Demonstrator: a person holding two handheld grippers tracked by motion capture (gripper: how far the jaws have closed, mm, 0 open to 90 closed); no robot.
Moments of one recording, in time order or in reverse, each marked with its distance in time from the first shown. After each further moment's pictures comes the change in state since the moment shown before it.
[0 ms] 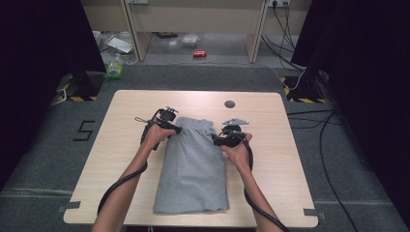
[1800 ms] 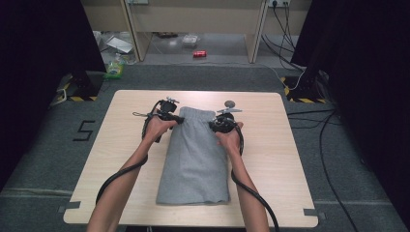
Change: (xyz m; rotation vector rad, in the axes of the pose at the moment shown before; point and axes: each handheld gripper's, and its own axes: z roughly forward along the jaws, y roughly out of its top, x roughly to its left) left arm -0.001 0.033 -0.025 -0.120 -0.050 -0.008; right arm -0.015 0.030 0.055 0.009 0.069 0.089
